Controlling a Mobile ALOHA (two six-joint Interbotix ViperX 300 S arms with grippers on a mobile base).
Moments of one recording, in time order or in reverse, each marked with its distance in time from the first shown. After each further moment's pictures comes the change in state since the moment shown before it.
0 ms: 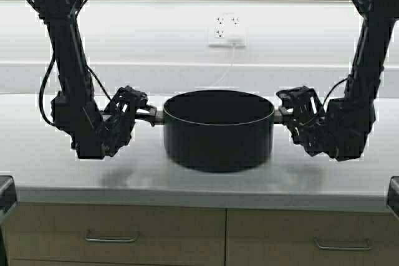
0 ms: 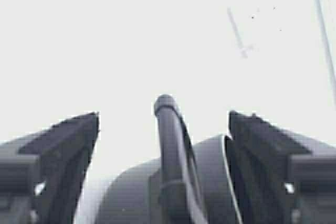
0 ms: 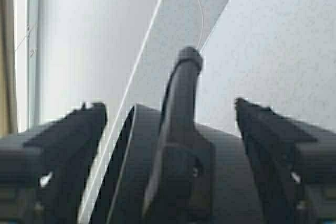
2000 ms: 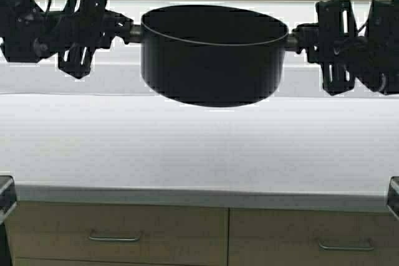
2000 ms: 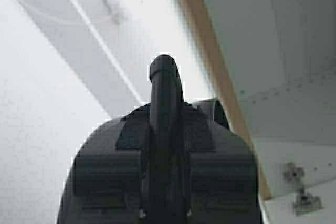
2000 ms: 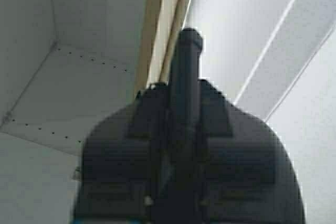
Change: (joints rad) left arm -0.137 -0.946 0.778 0.020 0.132 -0.012; right arm 0.163 -0.756 0.808 0.112 -0.193 0.037
